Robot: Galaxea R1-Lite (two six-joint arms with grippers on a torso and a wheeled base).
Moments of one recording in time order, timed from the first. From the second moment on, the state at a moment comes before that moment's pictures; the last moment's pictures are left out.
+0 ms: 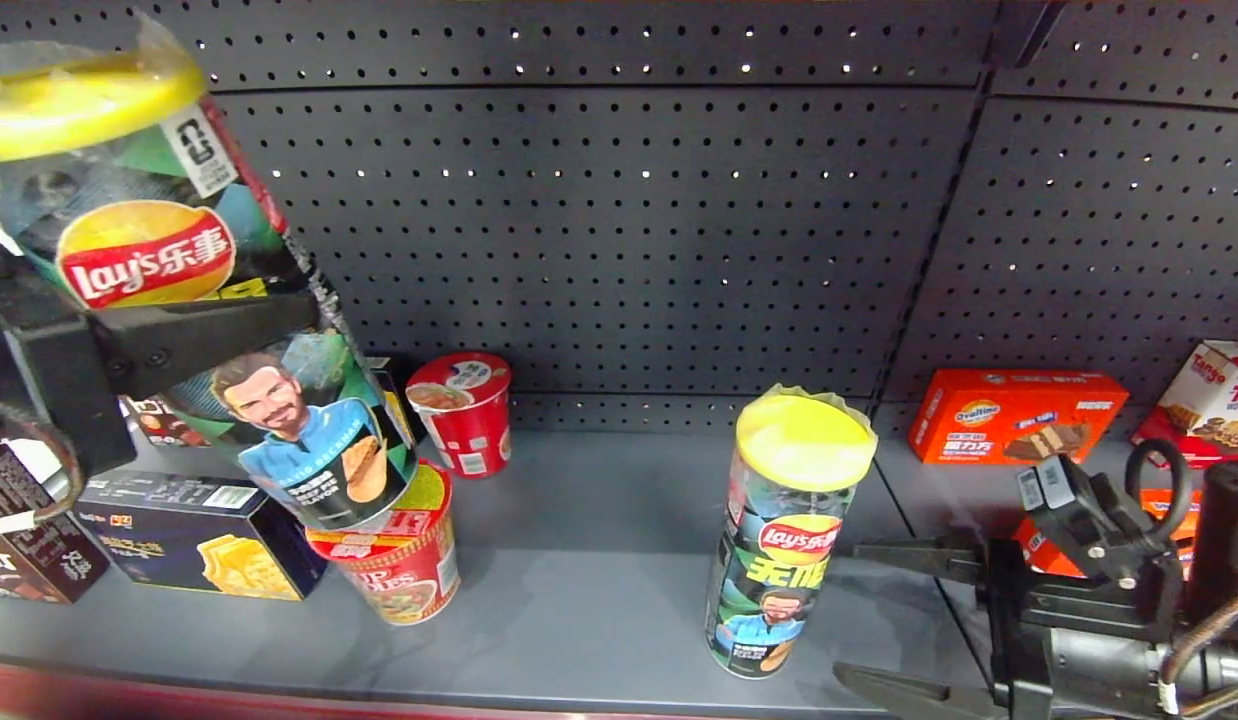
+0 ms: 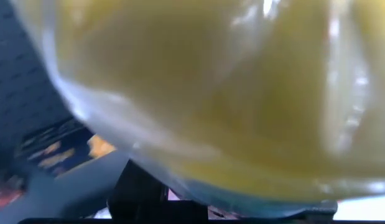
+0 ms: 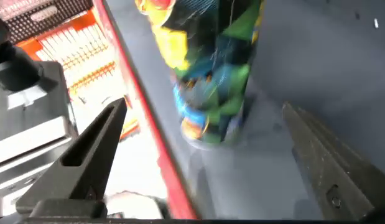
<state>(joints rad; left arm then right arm) -0.43 1.14 -1.01 0.01 -0.07 0.10 0.51 1.39 -0.33 -0.78 0.56 -0.12</state>
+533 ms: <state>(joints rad) -0.54 1.33 -1.07 -0.02 -0.12 0.11 0.50 1.05 -0.37 -0.45 0.46 -0.10</state>
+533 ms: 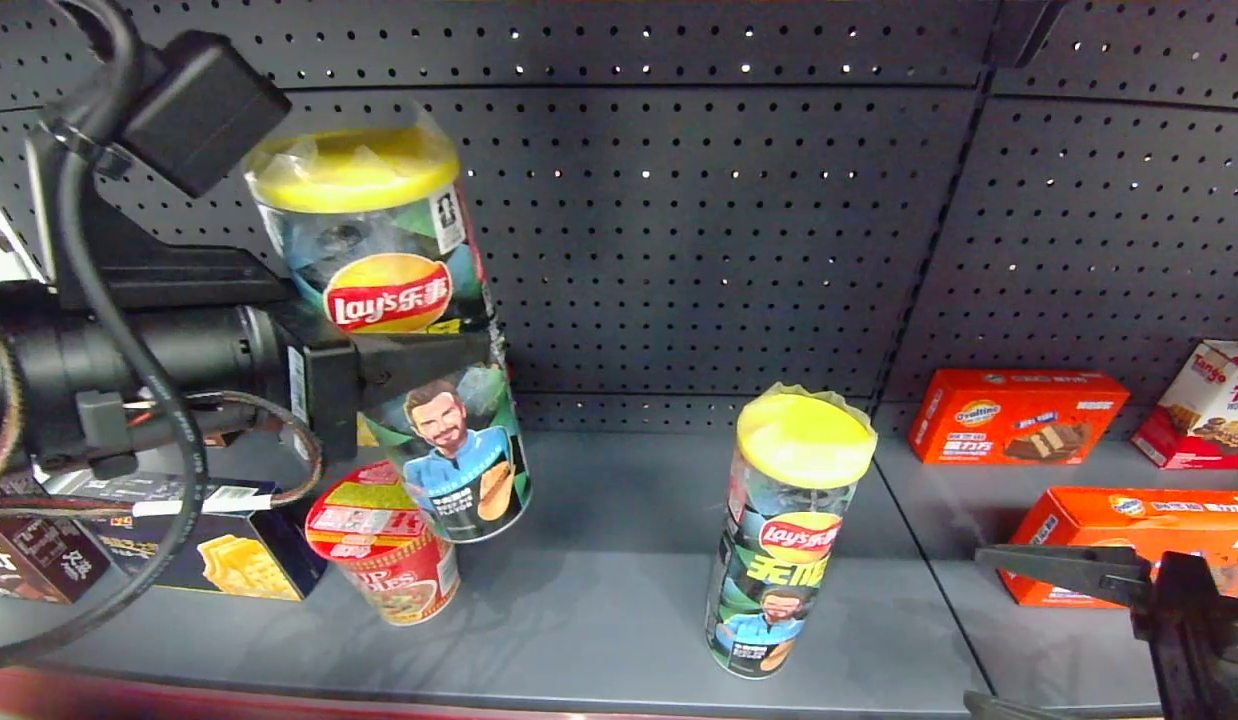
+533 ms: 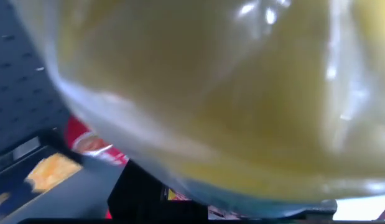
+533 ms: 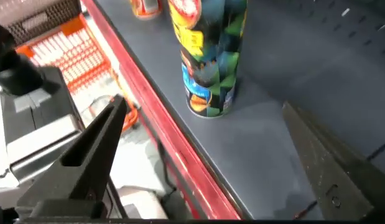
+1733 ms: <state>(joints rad) -0.49 1.85 -1.28 -0.31 -0.50 0.18 0.50 0.89 -0.39 -0.46 0.43 0.00</state>
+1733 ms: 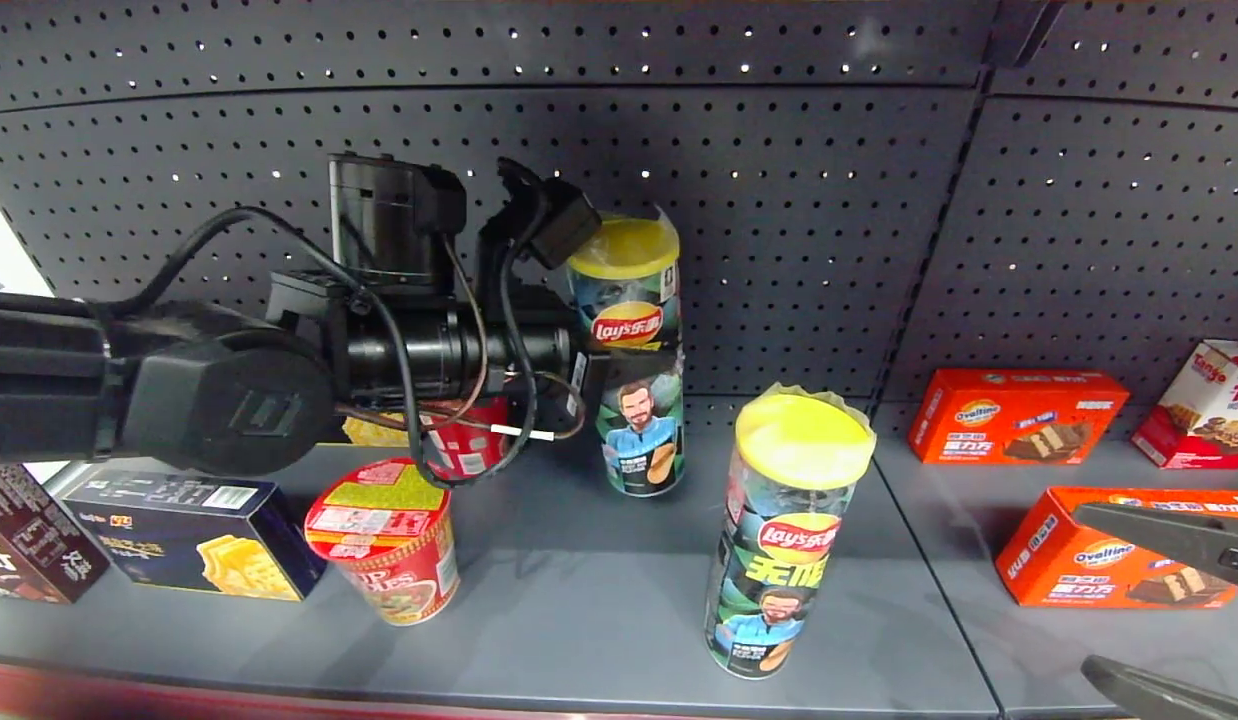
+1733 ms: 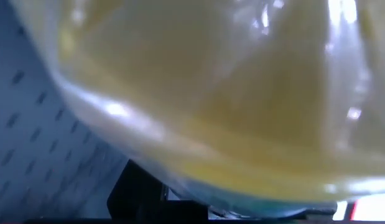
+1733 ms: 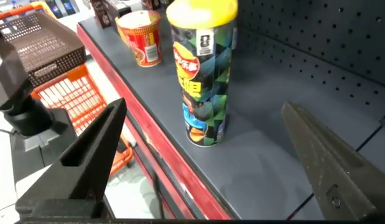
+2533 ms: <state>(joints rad) -0.45 2.06 -1.50 -0.18 -0.58 0.27 0.48 0.85 -0.35 -0.46 0.44 0.02</state>
